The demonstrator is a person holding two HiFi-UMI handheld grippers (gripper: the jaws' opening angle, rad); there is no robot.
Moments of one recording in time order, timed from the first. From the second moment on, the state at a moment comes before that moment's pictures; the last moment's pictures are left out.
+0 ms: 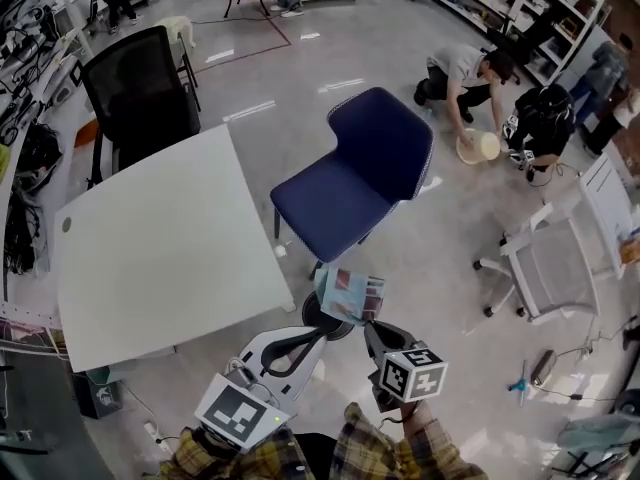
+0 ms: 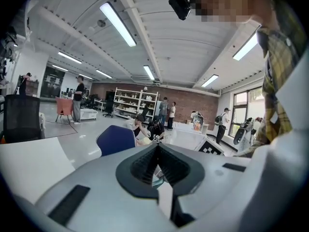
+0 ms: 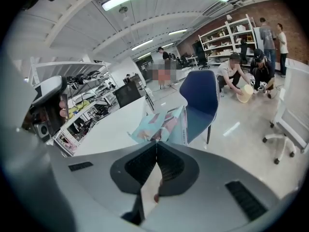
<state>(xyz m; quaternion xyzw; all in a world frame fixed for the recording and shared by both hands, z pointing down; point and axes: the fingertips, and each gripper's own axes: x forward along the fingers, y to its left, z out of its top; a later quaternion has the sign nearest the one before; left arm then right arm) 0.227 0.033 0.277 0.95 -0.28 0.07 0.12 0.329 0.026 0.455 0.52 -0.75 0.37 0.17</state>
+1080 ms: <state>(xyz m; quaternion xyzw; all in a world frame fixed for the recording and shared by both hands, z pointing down) 0.255 0.022 0.524 0.95 -0.17 0.17 0.18 0.325 0.023 0.738 0.54 -0.66 0.49 0.21</state>
